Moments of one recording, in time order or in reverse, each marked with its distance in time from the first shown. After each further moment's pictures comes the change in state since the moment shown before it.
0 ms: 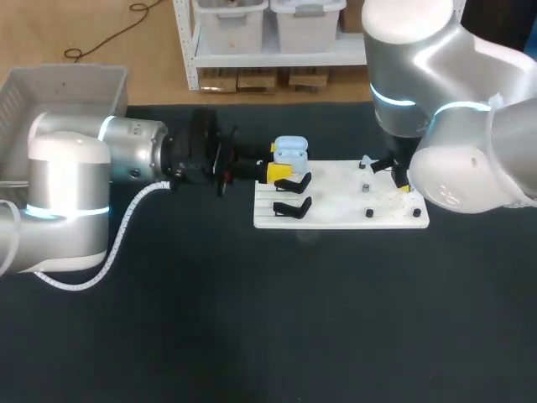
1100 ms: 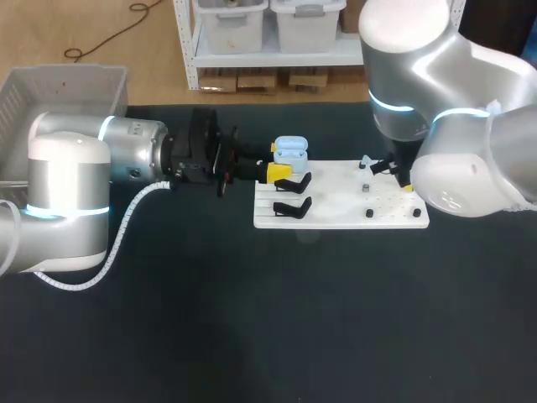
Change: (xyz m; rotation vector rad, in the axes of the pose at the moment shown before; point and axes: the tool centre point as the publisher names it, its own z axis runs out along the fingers) left arm 0.000 0.000 0.000 0.000 0.000 0.000; right arm -0.004 -0.001 0.008 0.015 -0.013 0.000
